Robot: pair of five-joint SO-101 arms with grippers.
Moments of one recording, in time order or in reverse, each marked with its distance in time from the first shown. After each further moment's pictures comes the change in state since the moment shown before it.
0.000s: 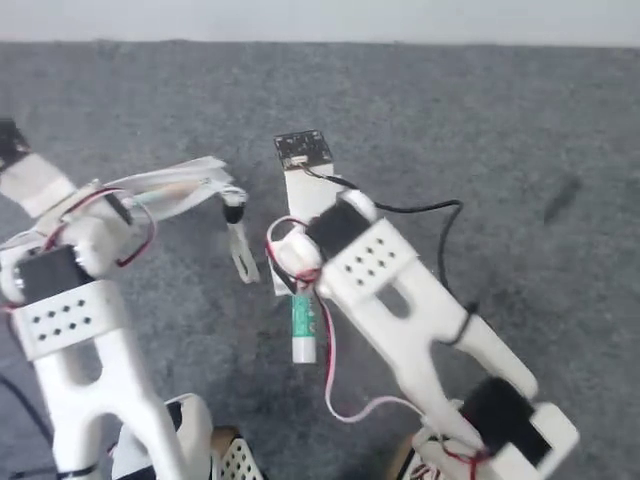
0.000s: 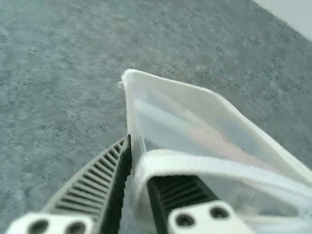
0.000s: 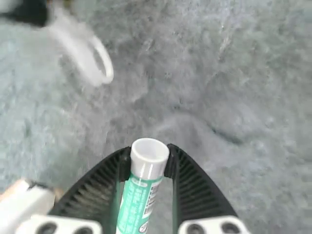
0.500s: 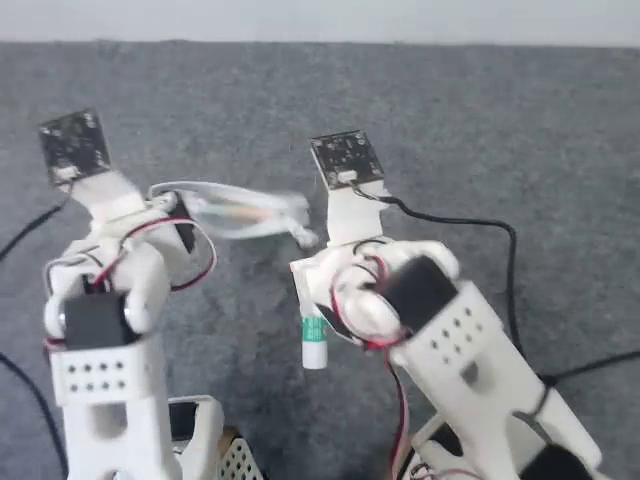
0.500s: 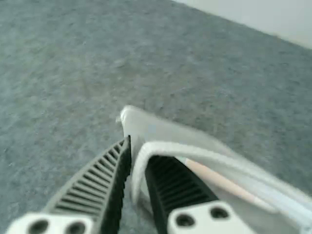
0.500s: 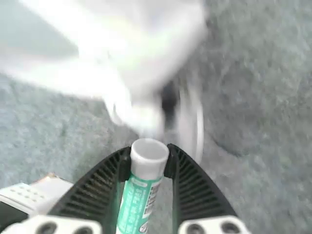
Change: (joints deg) left arm 16.7 -16.7 4.3 2.1 -1.8; right arm 0.0 -24.6 11.9 -4.9 1.9
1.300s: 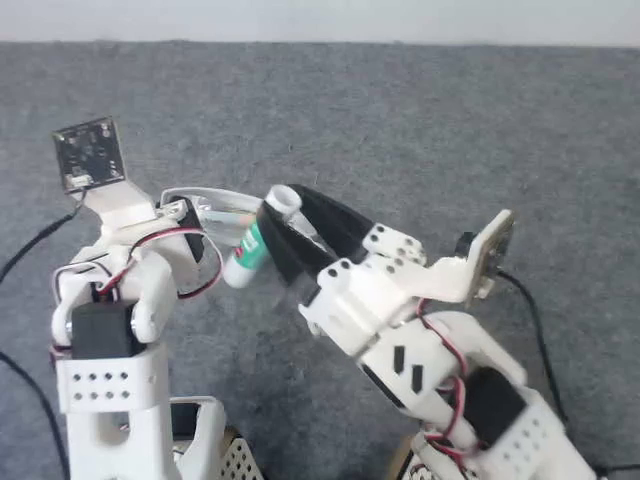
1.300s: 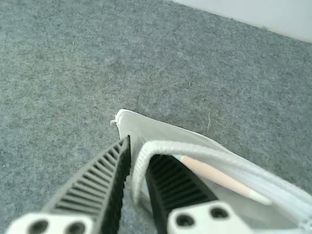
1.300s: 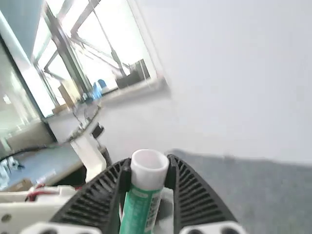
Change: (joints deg) left arm 1.7 -1.4 2.5 0.0 -0.4; right arm -2.7 -37.1 37.3 -67.5 0.1
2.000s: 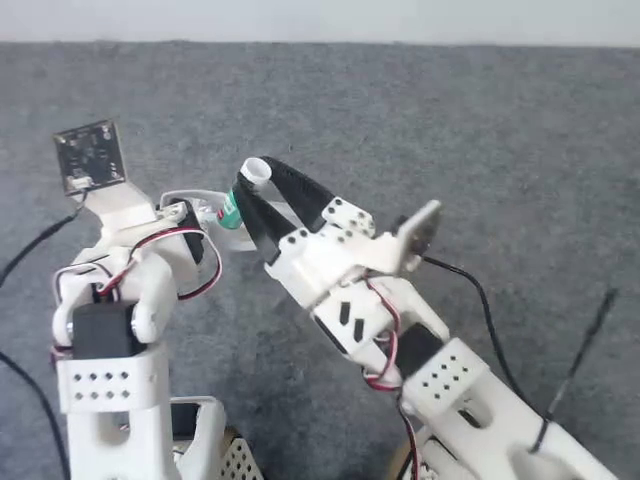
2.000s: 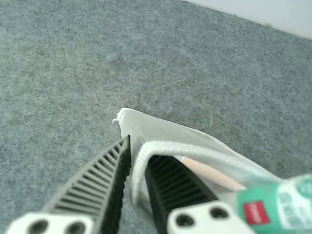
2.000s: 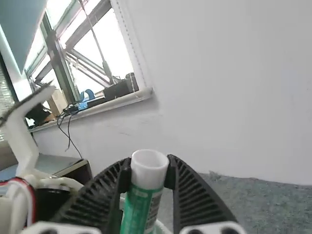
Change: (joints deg) left arm 0.0 -0.1 1.3 -0.3 -0.1; right arm 3.1 25.2 11.2 -37.8 3.9
